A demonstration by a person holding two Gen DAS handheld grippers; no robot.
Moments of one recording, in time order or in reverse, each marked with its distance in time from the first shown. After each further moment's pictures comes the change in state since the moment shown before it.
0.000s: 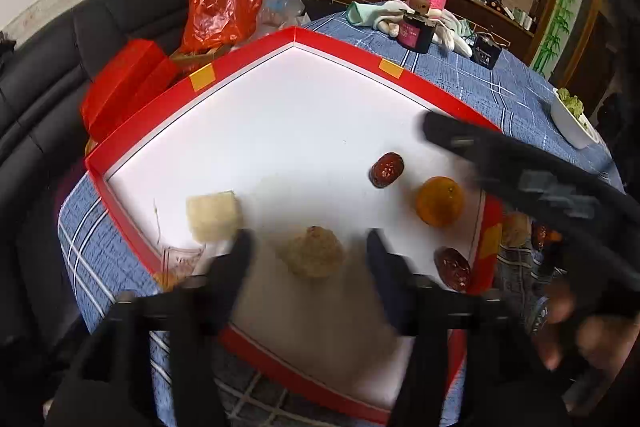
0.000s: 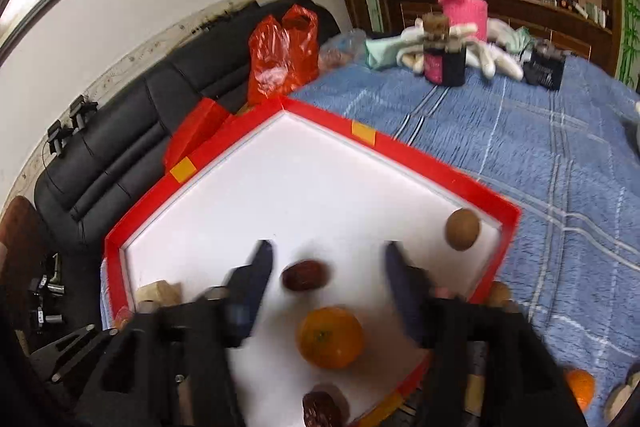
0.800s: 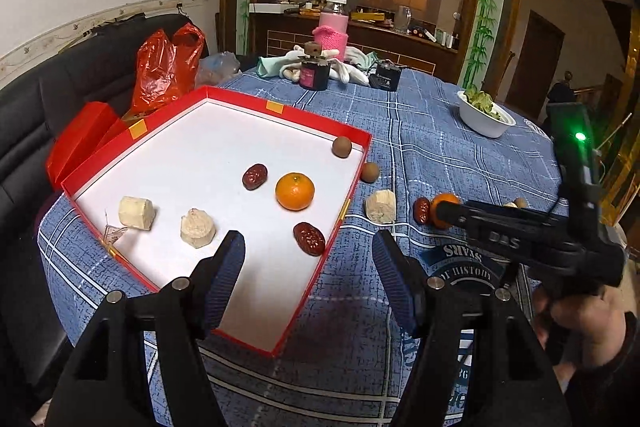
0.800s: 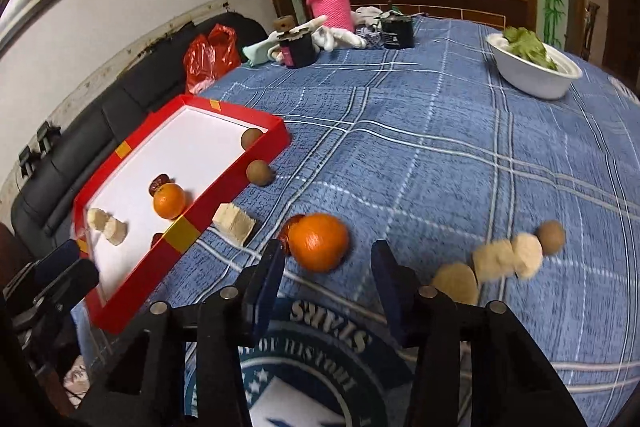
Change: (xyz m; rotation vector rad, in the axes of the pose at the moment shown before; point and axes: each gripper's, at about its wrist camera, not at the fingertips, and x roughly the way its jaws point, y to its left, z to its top) left arm -0.065 -0.060 -0.047 0.147 -0.204 -0.168; right arm -0.085 -0.109 -0.074 0.102 0.026 -0.164
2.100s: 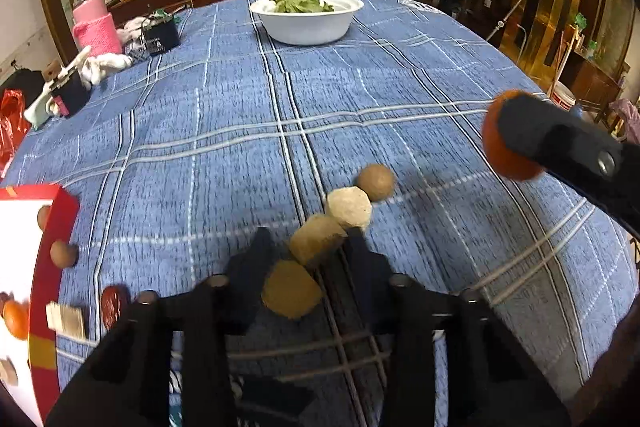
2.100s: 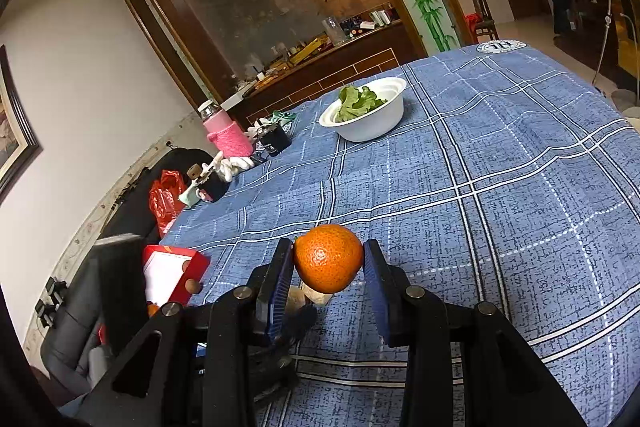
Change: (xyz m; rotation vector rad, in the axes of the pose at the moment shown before) left arm 0.115 -0.231 0.009 0.436 0.223 -0.269; right arm -0.117 -0.155 -0.039 0.436 -0.347 -0.020
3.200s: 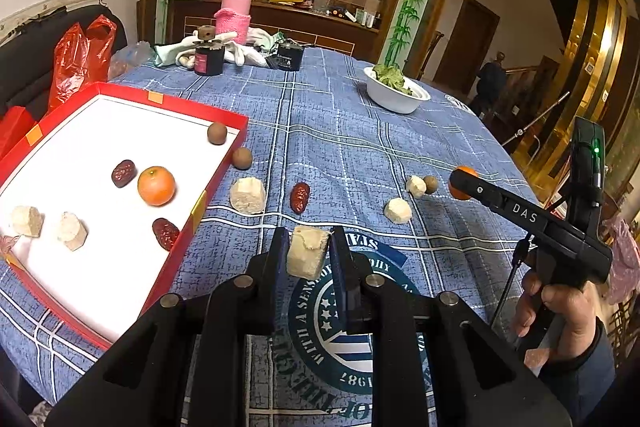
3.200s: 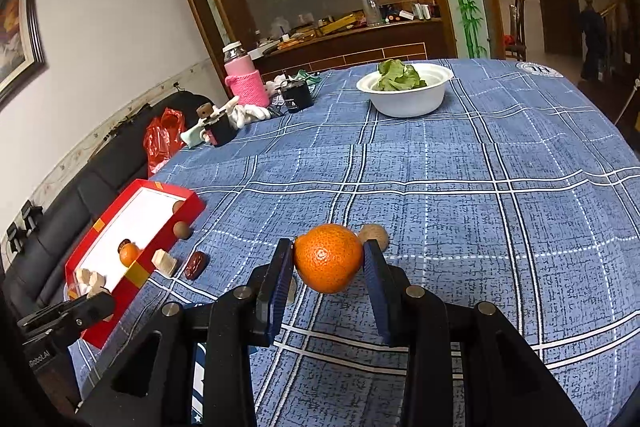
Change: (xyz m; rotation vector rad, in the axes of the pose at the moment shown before) left arm -0.136 0.103 -0.101 -0.340 -0.213 -0.011; right arm 0.024 0.045 -0.028 -0.231 0.084 -0.046
